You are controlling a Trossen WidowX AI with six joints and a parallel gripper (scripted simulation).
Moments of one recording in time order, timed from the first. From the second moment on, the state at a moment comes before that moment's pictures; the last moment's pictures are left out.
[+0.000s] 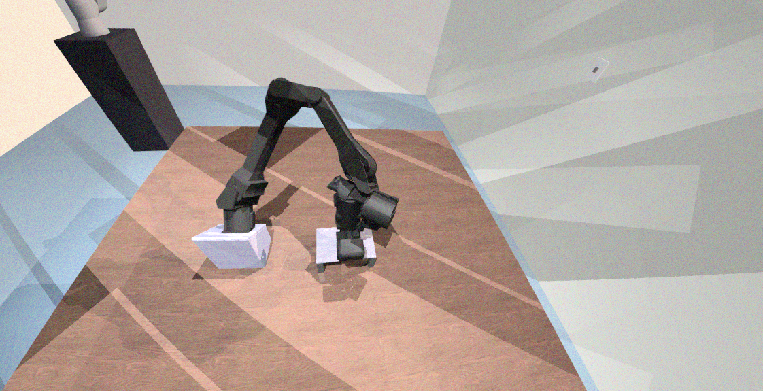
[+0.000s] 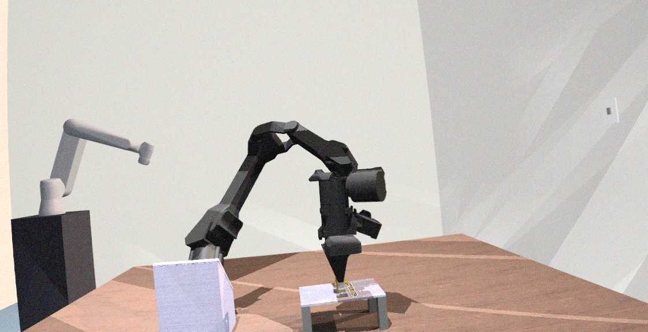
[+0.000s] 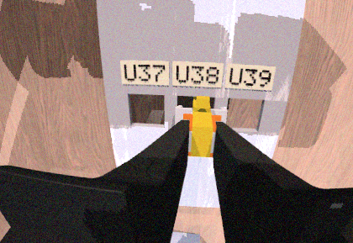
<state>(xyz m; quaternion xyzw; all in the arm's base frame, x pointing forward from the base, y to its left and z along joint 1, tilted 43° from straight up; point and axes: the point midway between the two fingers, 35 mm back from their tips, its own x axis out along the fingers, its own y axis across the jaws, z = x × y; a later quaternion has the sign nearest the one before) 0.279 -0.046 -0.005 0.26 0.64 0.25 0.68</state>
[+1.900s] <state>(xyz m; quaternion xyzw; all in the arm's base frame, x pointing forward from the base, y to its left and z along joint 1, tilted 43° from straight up) 0.280 -0.042 -0.005 0.23 0.65 0.23 0.69</state>
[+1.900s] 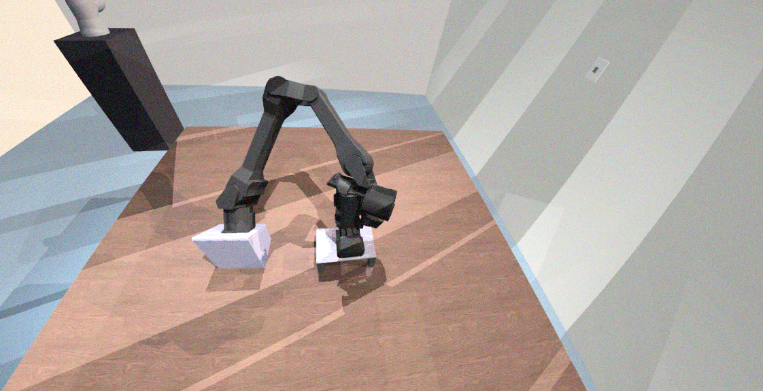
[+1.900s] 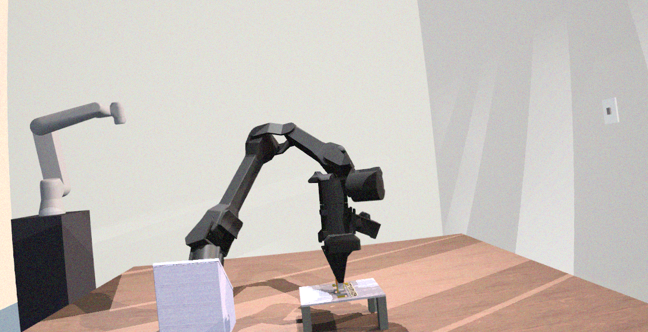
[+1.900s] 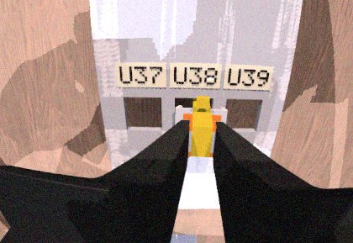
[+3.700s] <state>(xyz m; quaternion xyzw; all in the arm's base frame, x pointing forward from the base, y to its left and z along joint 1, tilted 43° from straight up) 0.279 -0.037 -0.004 0.21 0.66 0.20 0.70</state>
